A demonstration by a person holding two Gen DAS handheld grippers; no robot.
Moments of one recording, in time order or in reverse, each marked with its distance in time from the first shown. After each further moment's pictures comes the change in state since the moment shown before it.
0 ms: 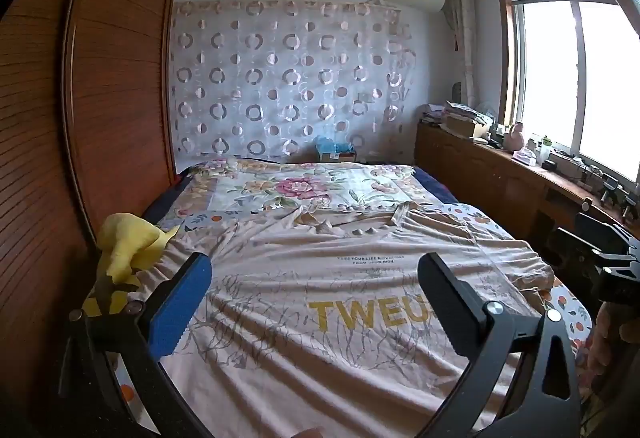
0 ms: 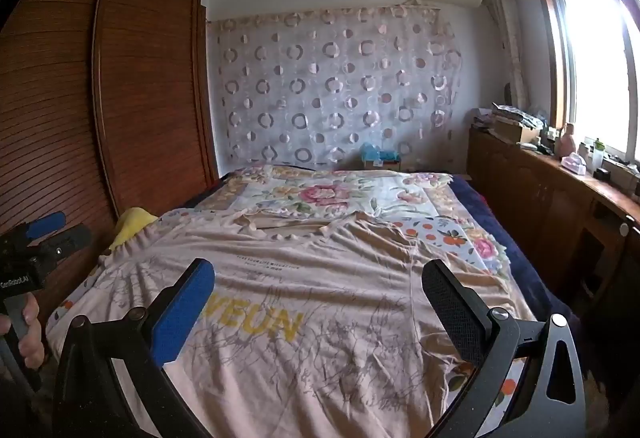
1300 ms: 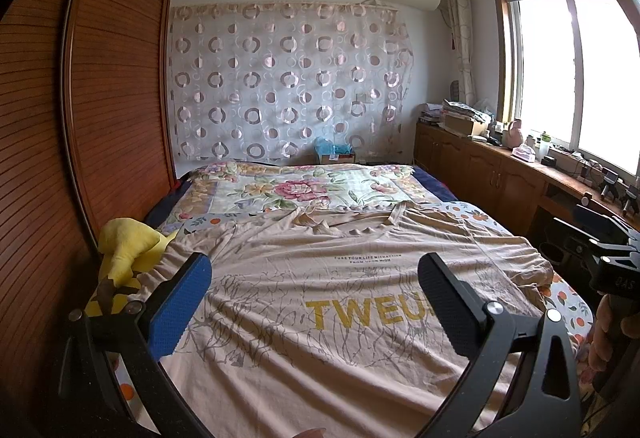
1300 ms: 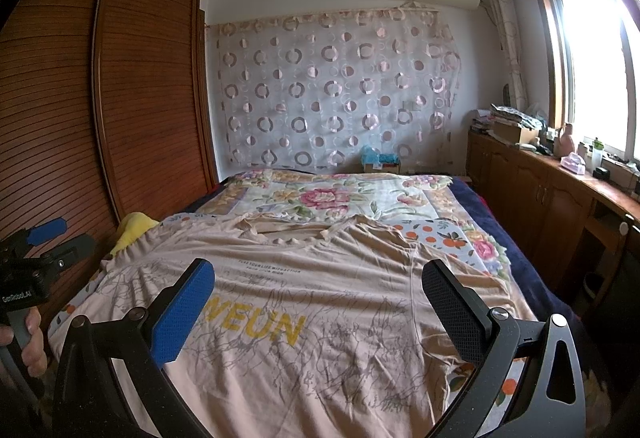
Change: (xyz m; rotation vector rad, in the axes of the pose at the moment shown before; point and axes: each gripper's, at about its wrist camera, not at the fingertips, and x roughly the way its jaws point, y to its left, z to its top) left arm 0.001 -0.005 -0.004 0.005 0.000 0.001; right arm -0.005 0.000 -0.001 0.013 -0.016 0.000
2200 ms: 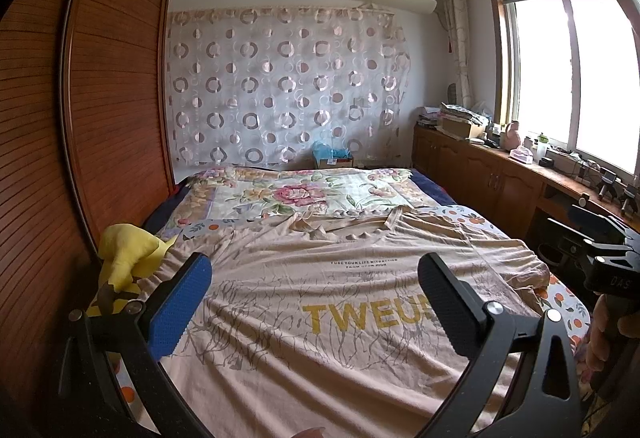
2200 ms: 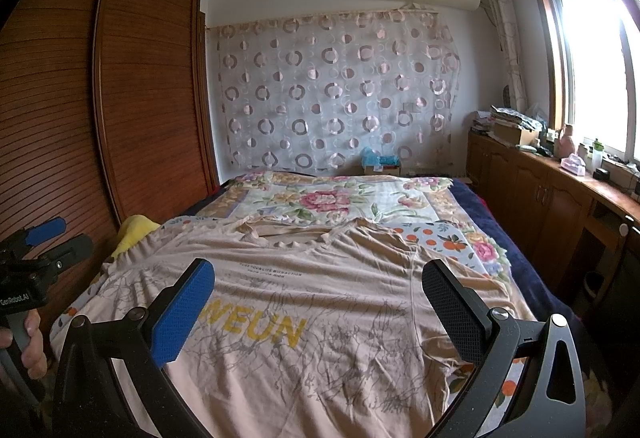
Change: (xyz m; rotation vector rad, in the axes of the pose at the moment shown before) left arm -0.004 -0.004 0.001 0.005 -0.006 0.001; right arm 0.000 0.000 0.001 0.006 -0.007 0.005
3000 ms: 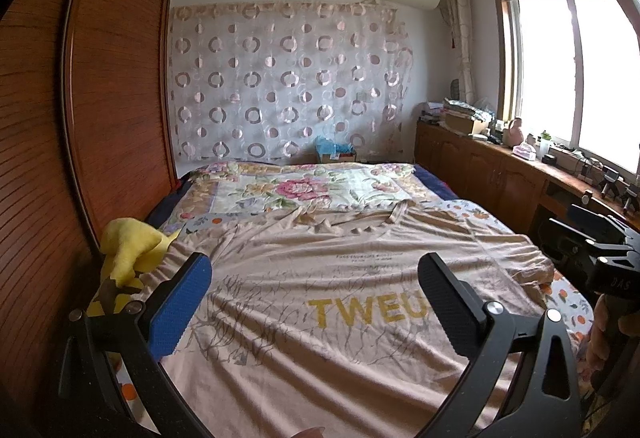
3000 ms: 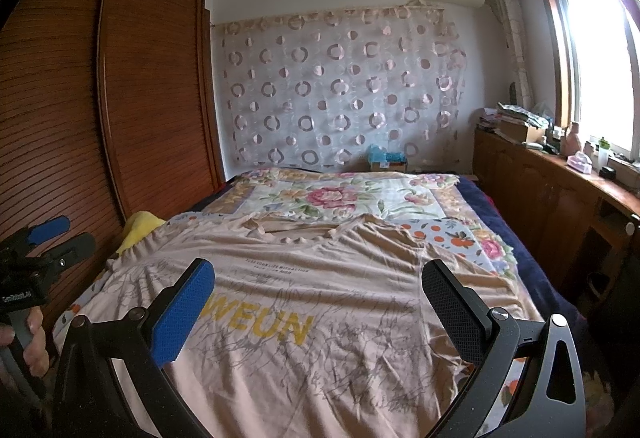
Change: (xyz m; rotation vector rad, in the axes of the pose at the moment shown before) left arm -0.013 0.000 0.016 -0.002 0.024 0.014; right arm 0.008 0.002 -0.003 -0.003 0.022 0.026
